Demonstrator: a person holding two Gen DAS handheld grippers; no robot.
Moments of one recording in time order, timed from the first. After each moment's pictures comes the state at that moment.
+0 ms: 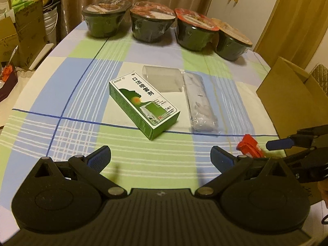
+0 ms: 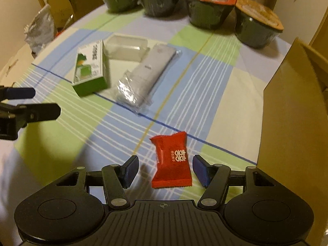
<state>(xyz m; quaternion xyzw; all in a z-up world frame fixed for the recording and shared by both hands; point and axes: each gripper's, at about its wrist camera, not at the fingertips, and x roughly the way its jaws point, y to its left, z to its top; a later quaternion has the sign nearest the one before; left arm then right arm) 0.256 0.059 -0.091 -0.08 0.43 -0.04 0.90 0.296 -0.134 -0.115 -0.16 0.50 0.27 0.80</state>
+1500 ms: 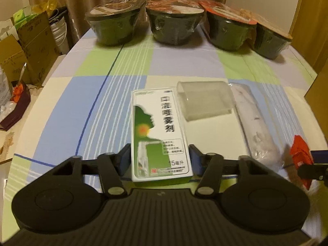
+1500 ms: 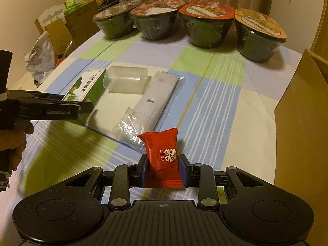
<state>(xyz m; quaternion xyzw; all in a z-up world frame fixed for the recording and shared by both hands) 0.341 0.079 -0.122 0.01 0.44 0.01 0.90 0.316 -0.118 -0.109 -0.10 0.47 0.29 0.83</state>
